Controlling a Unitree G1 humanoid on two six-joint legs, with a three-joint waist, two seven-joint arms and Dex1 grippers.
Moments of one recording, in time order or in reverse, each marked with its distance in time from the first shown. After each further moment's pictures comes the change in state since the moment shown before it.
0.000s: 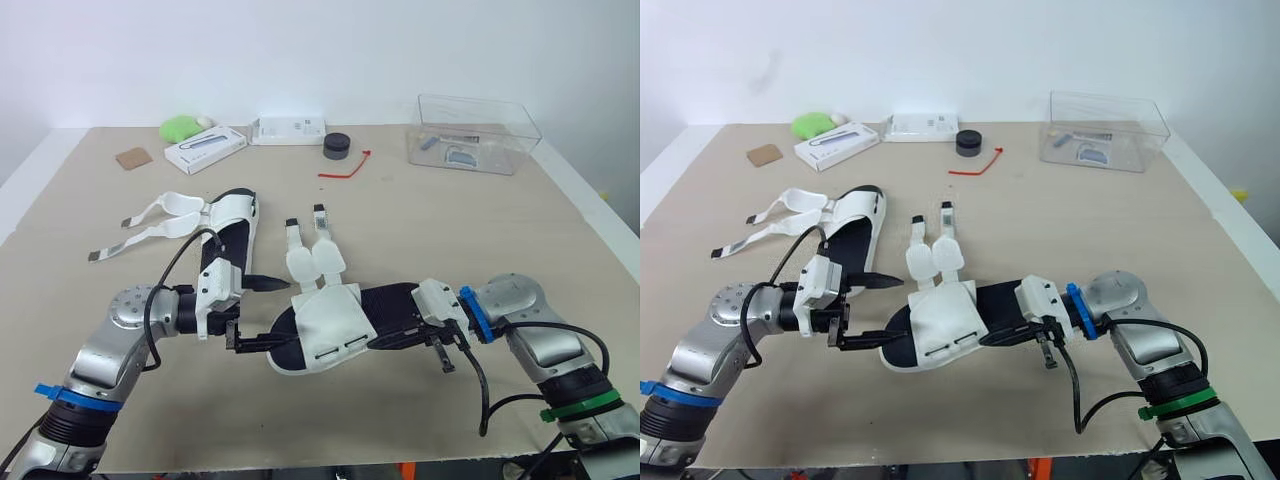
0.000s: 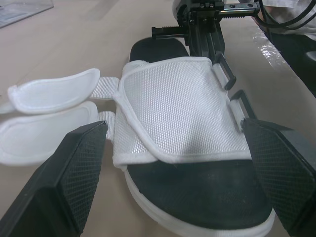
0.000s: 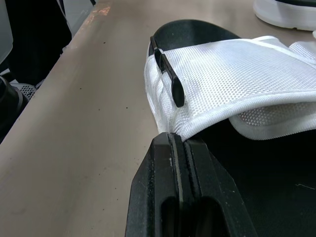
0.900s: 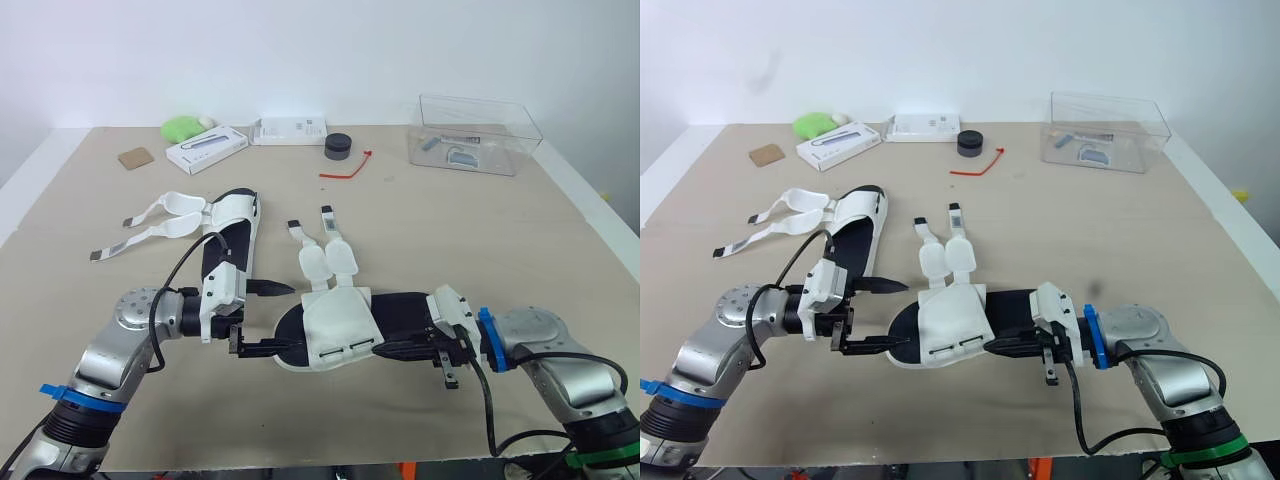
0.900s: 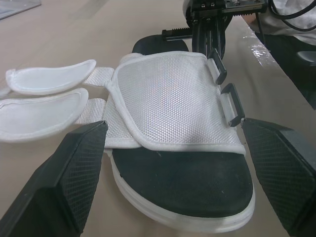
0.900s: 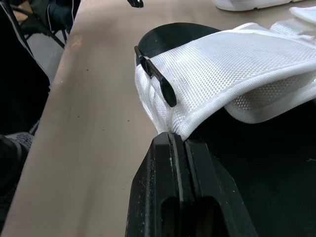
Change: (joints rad) left arm -0.006 -0.006 -0.025 -0.001 0.002 0.006 -0.024; right arm 0.247 -0.029 -0.130 -0.235 0.112 0.234 -0.192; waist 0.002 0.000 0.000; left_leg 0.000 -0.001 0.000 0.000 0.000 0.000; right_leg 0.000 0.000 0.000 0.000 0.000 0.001
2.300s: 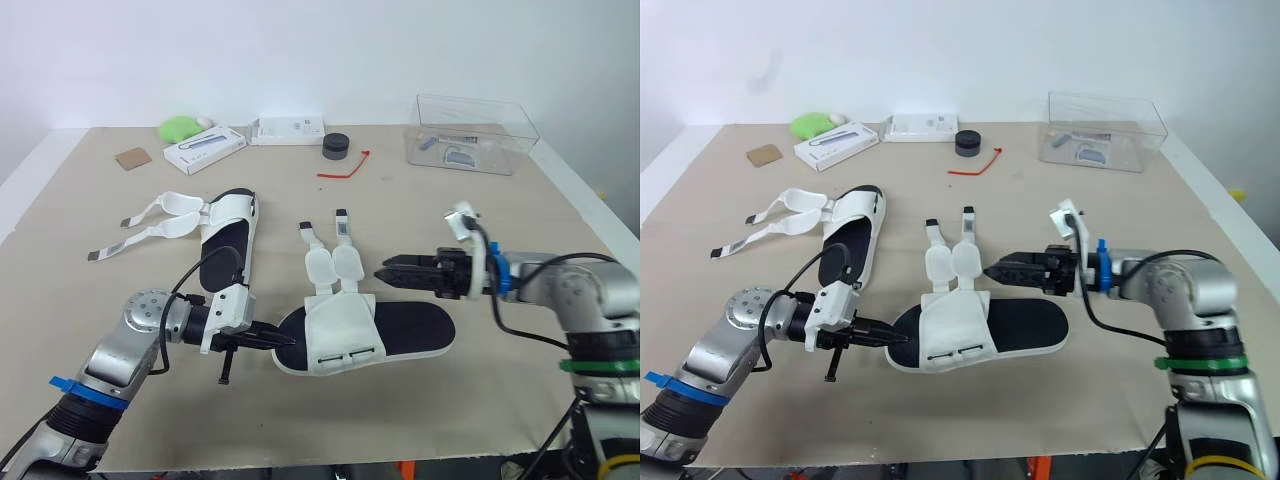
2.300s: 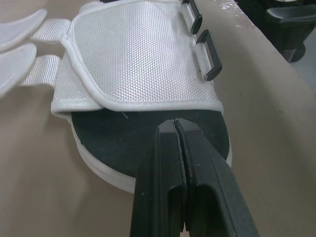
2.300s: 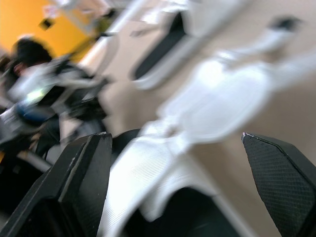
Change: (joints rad) left arm -0.030 0.031 -0.084 0.092 0.105 -0.112 -0.132; right arm -0.490 0.073 -0.107 0.332 0.330 0.823 -0.365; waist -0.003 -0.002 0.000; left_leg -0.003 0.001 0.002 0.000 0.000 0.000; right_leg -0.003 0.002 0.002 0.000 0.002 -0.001
